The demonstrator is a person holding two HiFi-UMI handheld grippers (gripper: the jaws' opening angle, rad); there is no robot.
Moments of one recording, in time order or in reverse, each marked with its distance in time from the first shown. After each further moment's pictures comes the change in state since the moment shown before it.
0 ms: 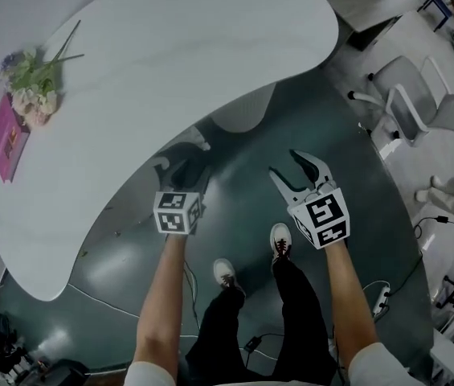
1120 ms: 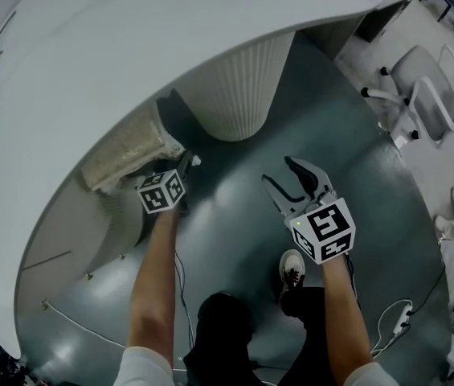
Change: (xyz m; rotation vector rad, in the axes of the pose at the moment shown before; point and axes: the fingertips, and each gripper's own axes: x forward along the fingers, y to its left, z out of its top) left arm 0.219 0.144 -0.124 -0.212 -0.035 0.111; right arm 0.140 -0.032 -0.135 0.127 -0.062 0.001
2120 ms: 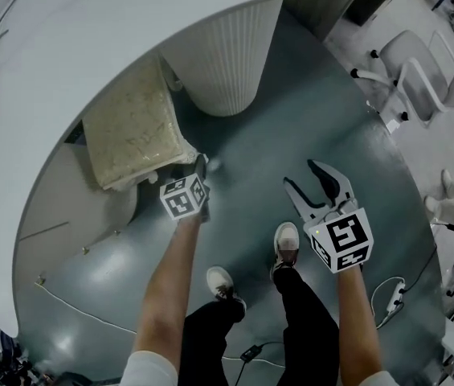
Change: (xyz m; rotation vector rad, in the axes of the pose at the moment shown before) left arm -0.062 -0.061 -0.078 -0.080 0.088 0.080; right arm -0.103 0.019 -0.011 -0.038 0.112 -0.101
